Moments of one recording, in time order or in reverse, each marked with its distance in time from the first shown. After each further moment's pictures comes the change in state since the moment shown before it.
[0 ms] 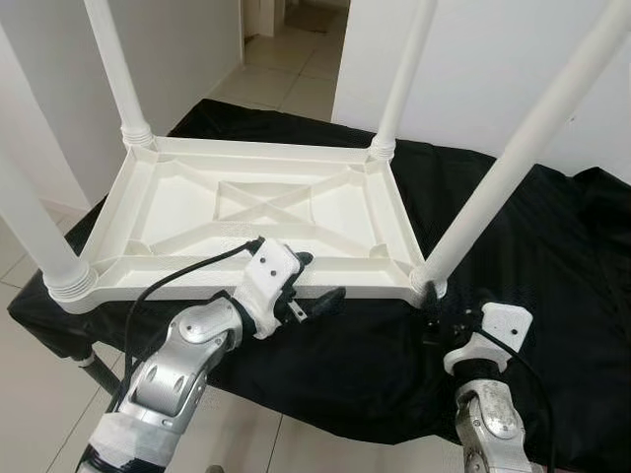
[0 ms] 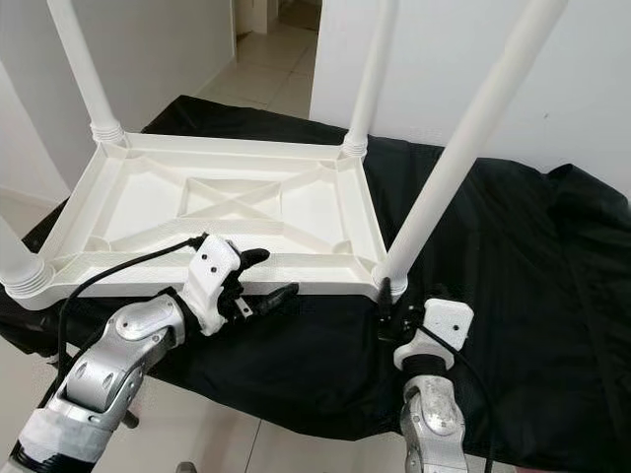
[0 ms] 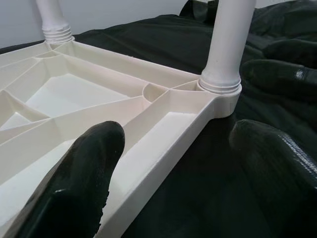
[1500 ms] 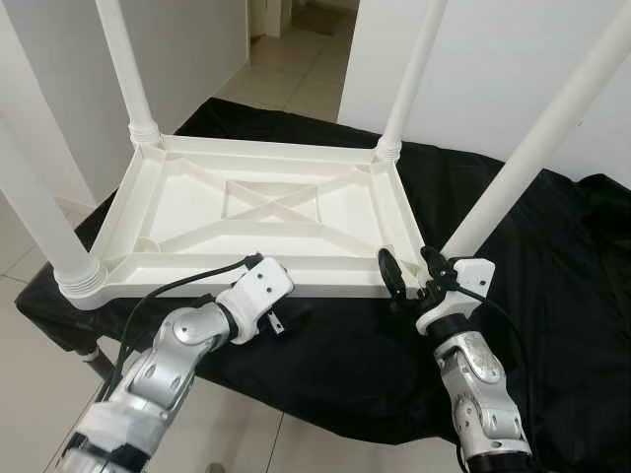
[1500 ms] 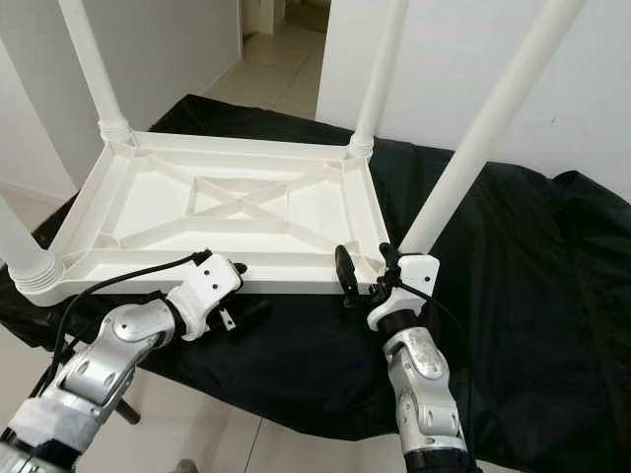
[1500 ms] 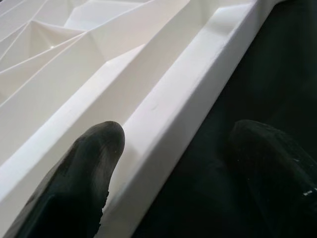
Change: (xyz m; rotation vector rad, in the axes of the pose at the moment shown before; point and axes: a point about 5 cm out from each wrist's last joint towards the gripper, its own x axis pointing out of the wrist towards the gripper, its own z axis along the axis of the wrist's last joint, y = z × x) left arm -0.003 0.031 -0.035 0.230 0.288 0.043; right arm 0.046 0.014 0.009 0.133 -0.013 0.227
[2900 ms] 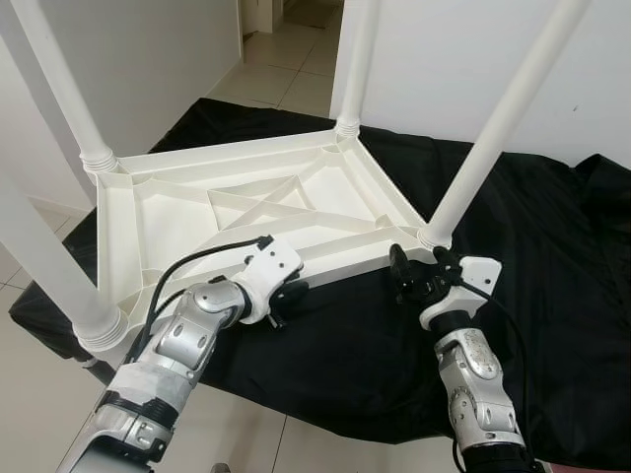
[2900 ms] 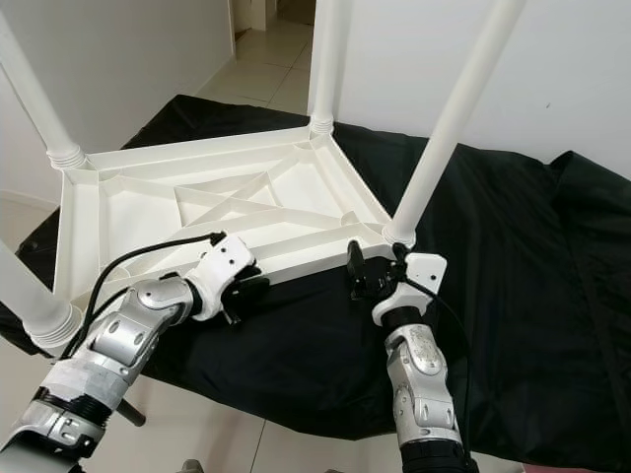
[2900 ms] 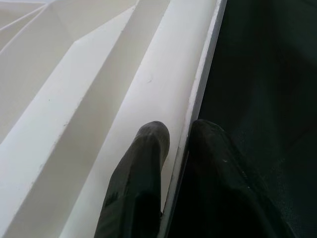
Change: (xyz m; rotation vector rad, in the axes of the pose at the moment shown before) left arm 0.022 0.010 0.005 -0.127 0.063 -0.041; right arm 0.005 -0.008 -0.005 -0.007 -0.003 -0.086
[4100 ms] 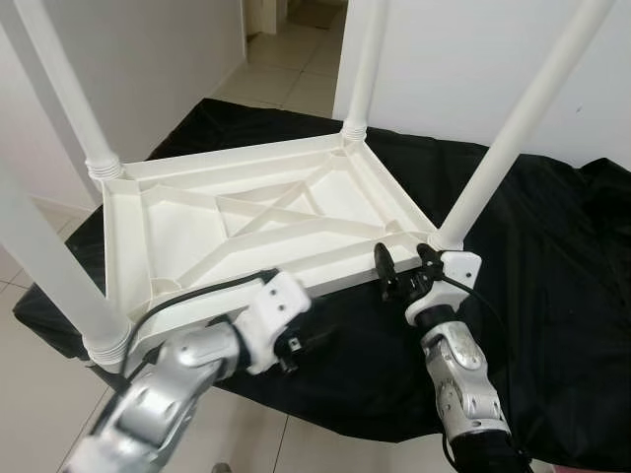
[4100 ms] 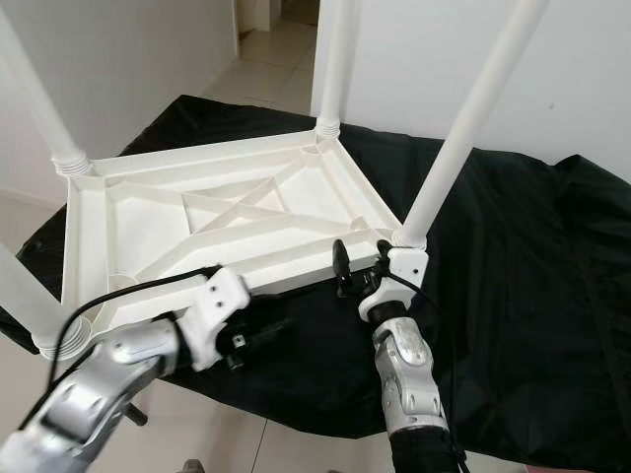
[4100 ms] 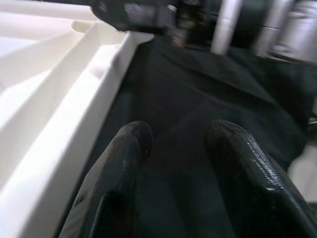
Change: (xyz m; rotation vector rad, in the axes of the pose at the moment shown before) left arm -0.056 -0.061 0.018 -0.098 -0.234 -0.214; right arm 0.015 0.014 -0.005 -0.001 0.015 0.065
